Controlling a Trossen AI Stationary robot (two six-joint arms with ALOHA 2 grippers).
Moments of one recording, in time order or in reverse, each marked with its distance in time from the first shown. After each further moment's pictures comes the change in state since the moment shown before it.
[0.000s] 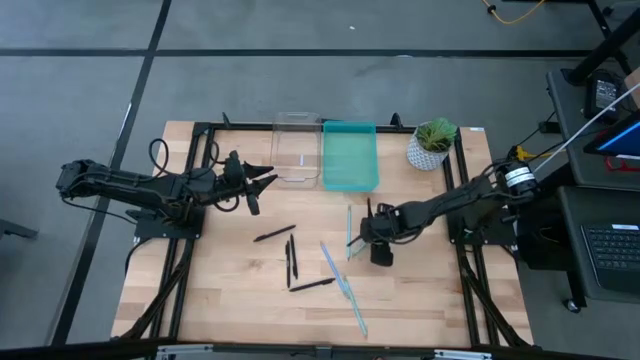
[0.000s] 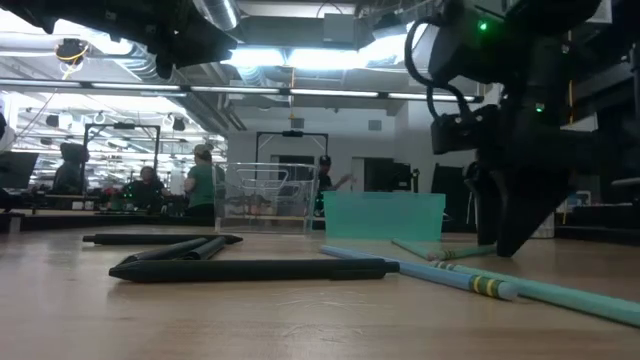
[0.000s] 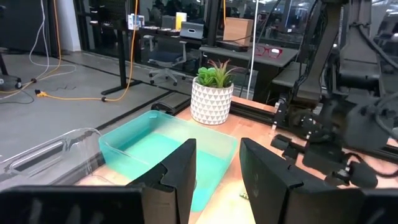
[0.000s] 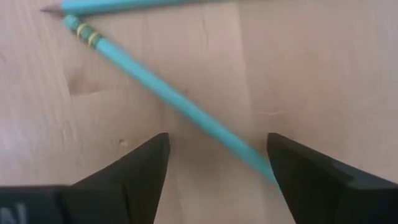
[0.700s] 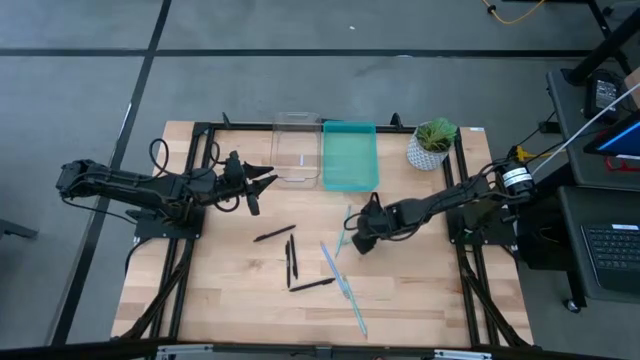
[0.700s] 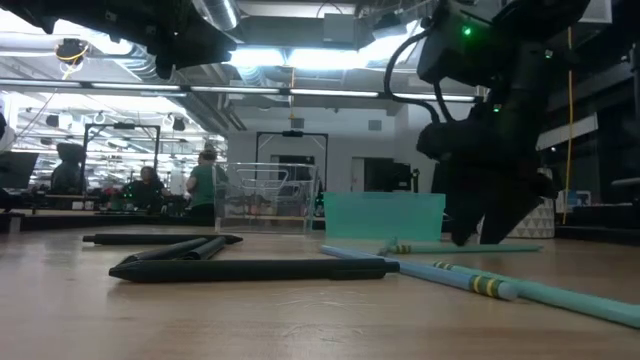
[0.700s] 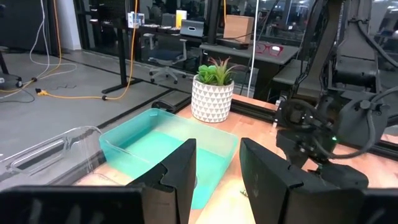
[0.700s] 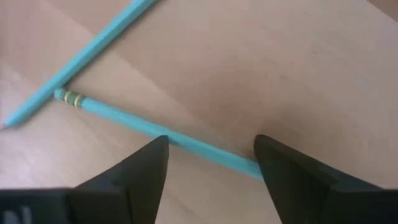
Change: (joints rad) left arm 0.000 0.000 0.000 -0.008 0.000 0.000; right arm -0.010 0.040 0.004 0.007 -0.005 0.783
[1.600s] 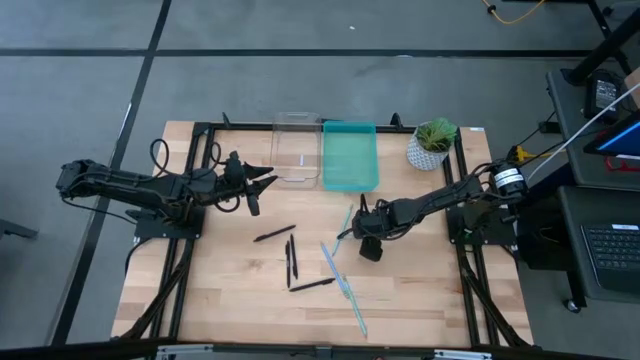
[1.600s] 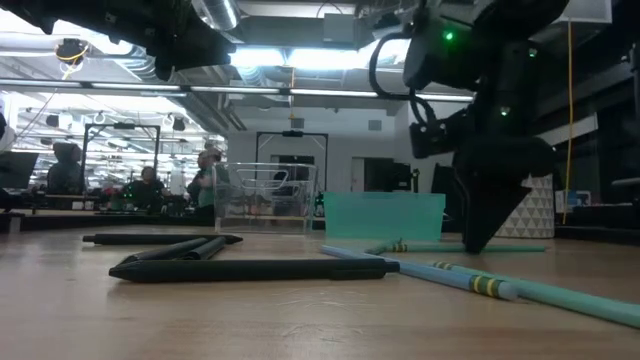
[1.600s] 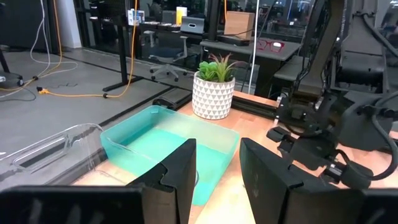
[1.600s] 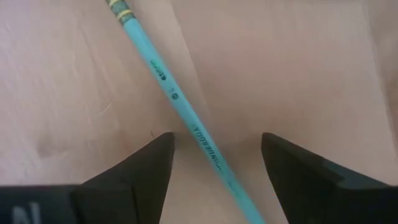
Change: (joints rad) left arm 0.000 0.000 0.000 -0.016 0.000 0.000; right arm -0.026 0.047 0.098 -0.082 0.034 -0.673
